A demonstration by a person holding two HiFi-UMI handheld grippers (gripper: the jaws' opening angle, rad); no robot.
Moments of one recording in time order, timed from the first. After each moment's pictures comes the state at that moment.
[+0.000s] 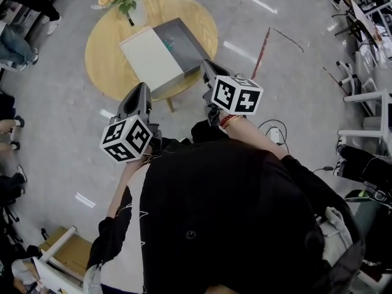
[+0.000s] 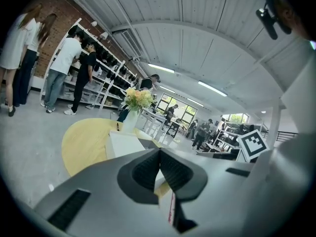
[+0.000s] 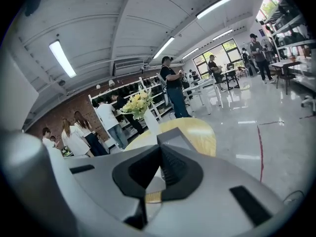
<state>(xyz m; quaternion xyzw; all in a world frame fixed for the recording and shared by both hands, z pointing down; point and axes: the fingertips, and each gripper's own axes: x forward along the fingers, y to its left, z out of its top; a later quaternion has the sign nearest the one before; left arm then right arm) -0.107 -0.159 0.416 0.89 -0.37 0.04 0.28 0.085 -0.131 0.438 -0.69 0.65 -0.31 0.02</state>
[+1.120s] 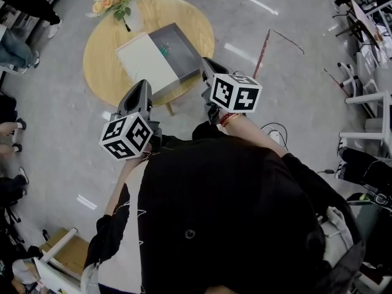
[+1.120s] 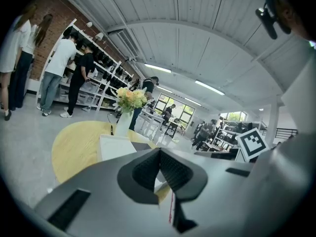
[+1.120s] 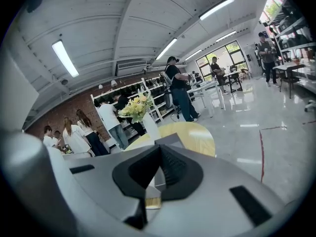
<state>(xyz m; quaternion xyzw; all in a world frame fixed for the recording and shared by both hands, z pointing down) -0.073 -0.169 0.403 0.89 -0.36 0.04 0.26 0.108 -0.144 0.426 -0.68 0.67 -0.30 0.01</state>
